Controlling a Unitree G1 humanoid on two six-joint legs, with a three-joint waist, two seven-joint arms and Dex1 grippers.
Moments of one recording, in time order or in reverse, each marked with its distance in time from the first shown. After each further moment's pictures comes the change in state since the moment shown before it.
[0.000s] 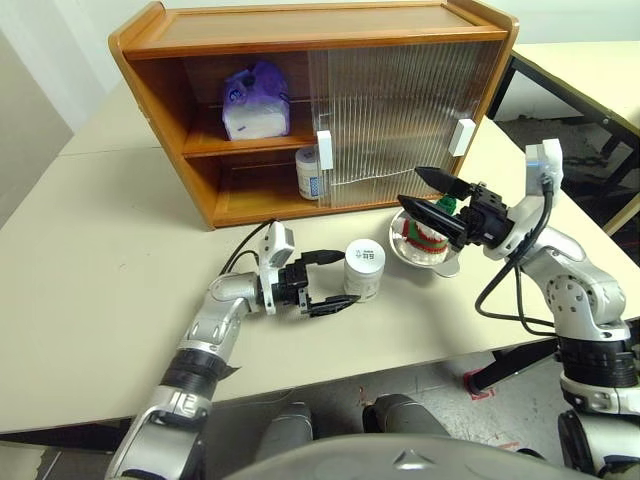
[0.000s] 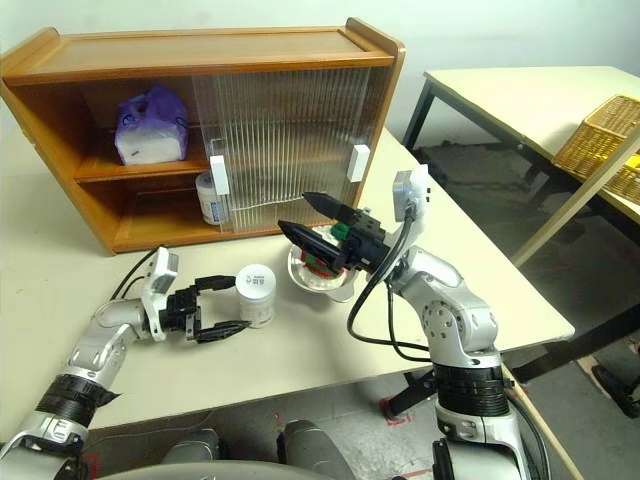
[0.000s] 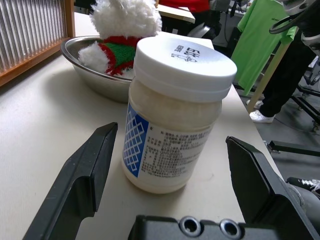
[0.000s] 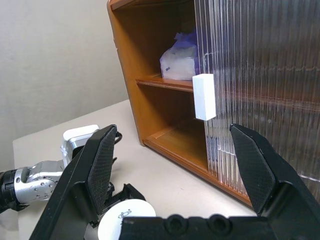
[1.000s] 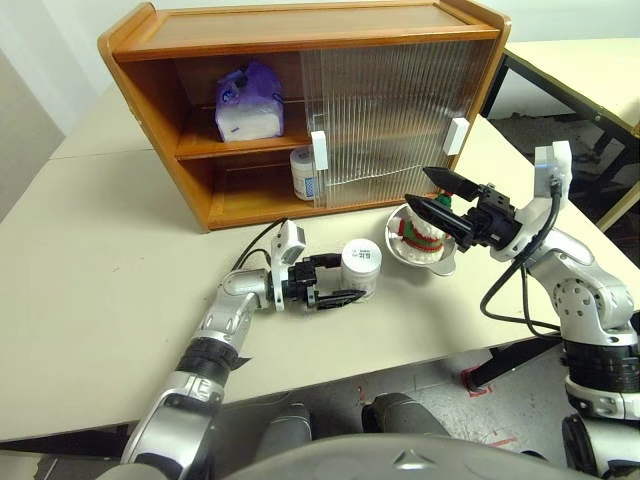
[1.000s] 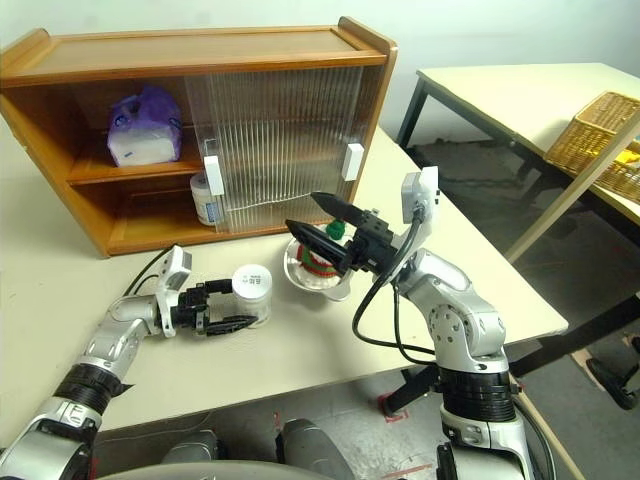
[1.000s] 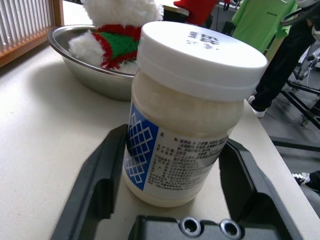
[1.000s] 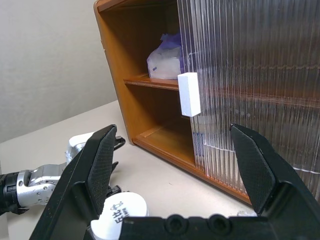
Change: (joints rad) left arm -0.063 -0.044 -0.013 0.133 0.041 -0.041 -0.011; right arm 0.021 -0.004 -0.025 -0.012 0.000 0.000 -0.011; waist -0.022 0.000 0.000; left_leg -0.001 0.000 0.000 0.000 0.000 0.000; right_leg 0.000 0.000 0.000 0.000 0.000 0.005
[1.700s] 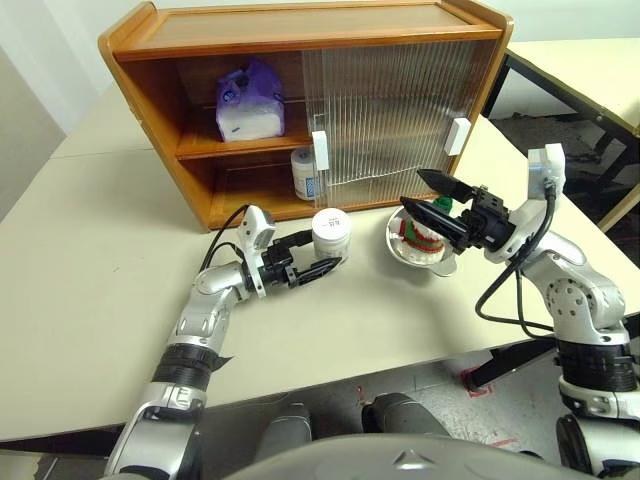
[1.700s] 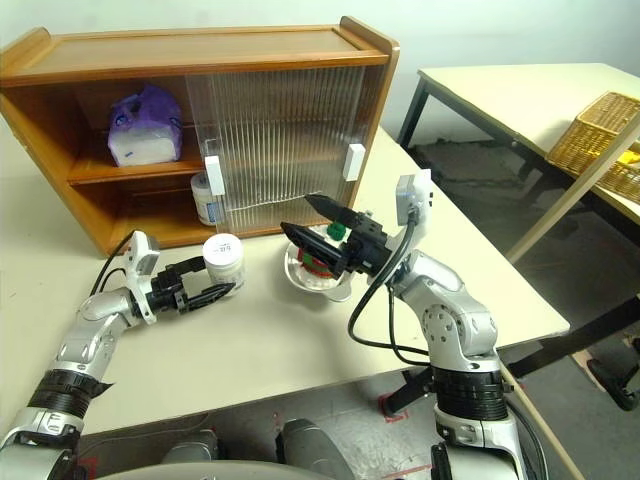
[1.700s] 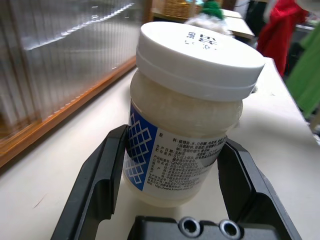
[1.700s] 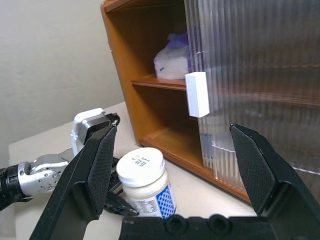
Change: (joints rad) left arm 0.062 0.056 0.139 -0.141 -0.026 0.062 0.207; right arm -0.008 0.027 0.022 0.019 -0.011 -0.013 0.027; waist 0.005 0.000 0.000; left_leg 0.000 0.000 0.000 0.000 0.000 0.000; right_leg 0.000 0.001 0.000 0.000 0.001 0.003
